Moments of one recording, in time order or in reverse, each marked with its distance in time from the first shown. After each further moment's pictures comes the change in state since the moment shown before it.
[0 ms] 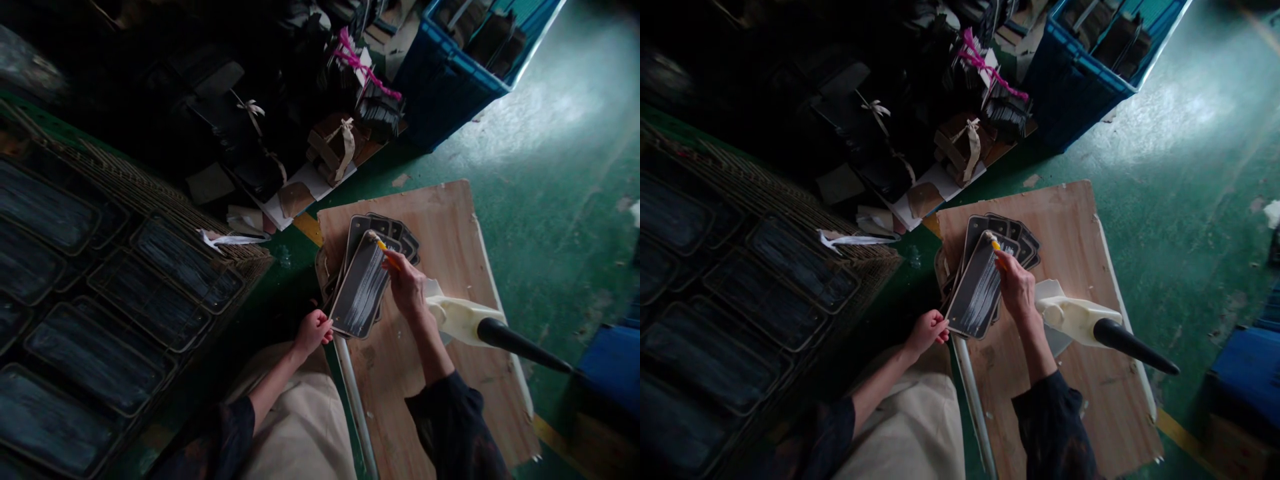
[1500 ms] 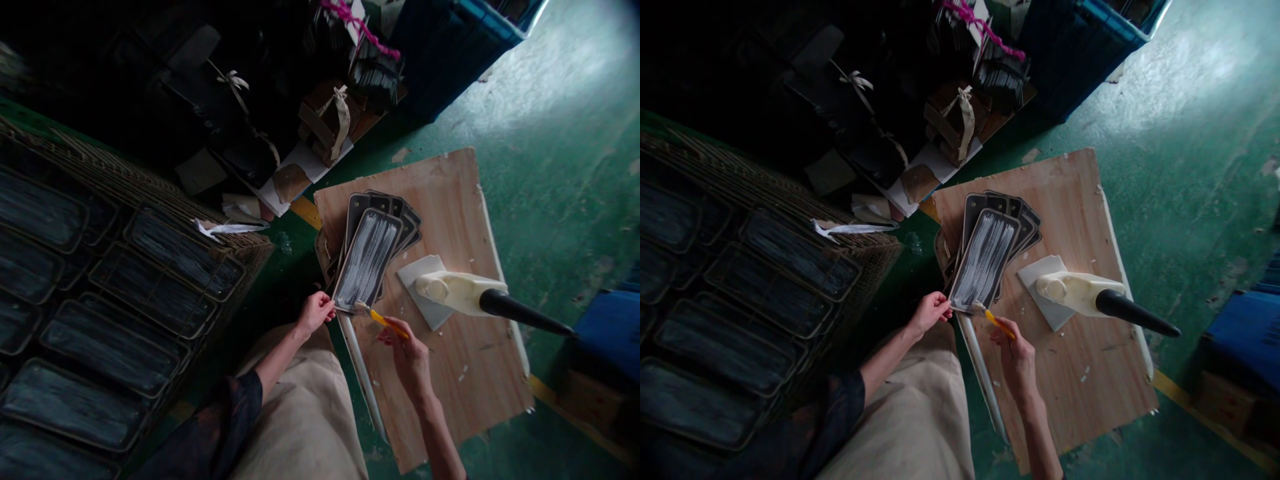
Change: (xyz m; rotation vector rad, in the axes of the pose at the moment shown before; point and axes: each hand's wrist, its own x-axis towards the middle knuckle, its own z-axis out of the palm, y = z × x) left_hand -0.003 0.001 -0.010 -0.023 -0.060 0.040; right_hand -0.194 -0.040 -0.008 0.282 -0.168 0.591
